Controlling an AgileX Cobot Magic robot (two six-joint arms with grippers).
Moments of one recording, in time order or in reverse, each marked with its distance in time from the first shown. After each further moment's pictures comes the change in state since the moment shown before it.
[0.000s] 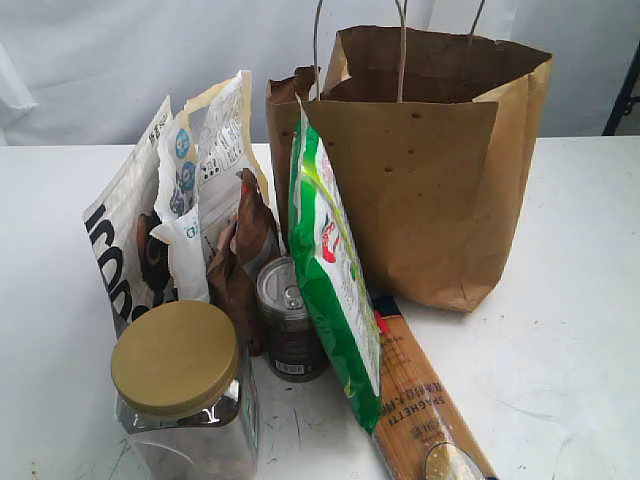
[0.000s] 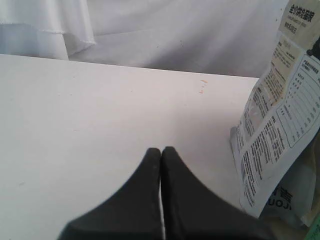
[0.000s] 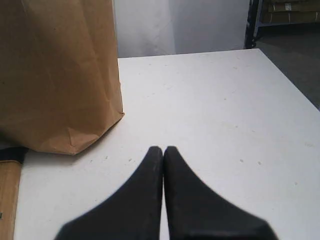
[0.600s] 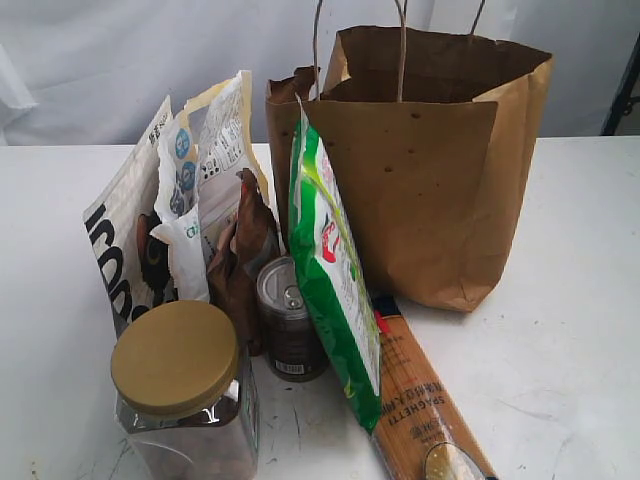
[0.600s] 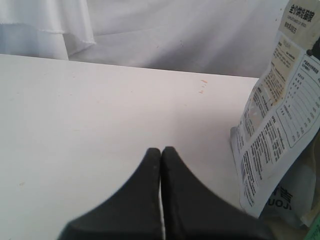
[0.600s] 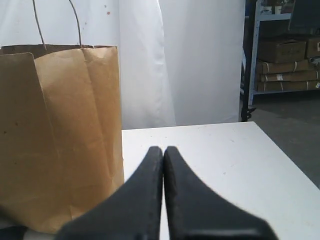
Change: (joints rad) left arm 0.000 0.000 0.000 0.000 0.000 0.000; right arm 0.000 0.000 0.000 0.000 -0.252 0.000
